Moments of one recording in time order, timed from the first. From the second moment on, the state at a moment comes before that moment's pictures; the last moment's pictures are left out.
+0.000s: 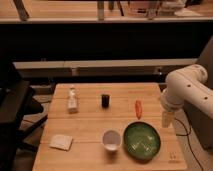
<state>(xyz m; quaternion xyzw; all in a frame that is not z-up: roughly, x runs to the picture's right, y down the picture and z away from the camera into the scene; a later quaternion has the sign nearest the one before) 0.285 0.104 0.684 -0.28 0.02 0.02 0.96</state>
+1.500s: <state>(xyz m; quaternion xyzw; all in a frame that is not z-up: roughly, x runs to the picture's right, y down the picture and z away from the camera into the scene) 0.246 0.055 0.728 -0.25 0.00 -0.03 0.97</state>
